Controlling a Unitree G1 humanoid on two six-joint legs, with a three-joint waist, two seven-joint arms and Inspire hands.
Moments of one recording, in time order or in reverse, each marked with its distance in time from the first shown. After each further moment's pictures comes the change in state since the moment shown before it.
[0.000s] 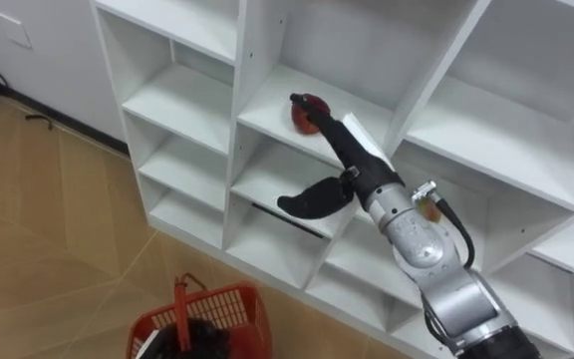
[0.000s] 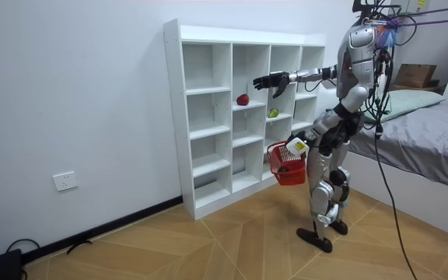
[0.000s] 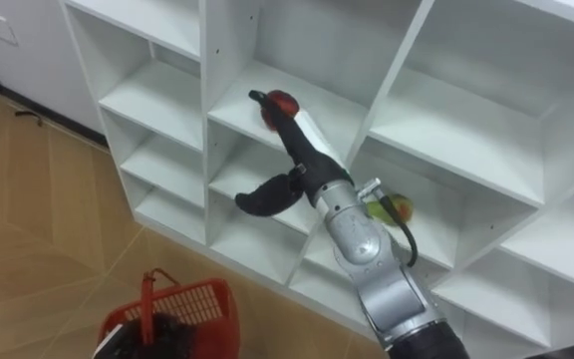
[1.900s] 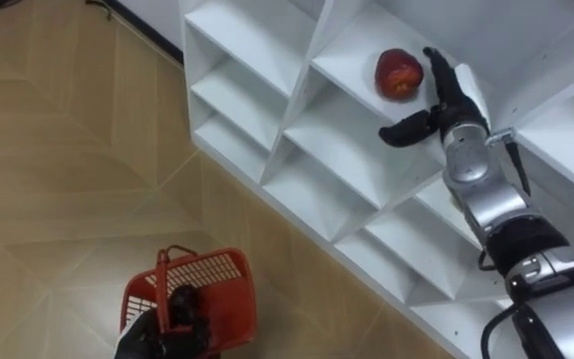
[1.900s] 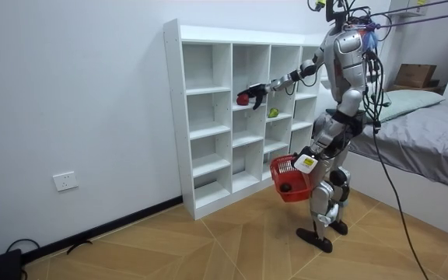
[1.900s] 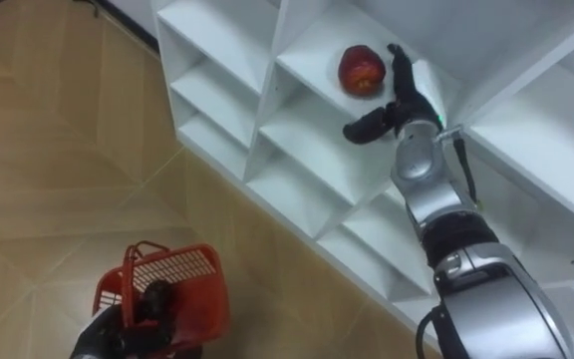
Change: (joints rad) left arm -0.174 0.057 0.010 0.199 -0.001 -0.041 0.017; right arm -0.471 -0.108 -0.071 0.770 0.113 -0.050 -0.307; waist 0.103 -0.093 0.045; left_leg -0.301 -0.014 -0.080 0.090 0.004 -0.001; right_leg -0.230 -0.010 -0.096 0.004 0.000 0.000
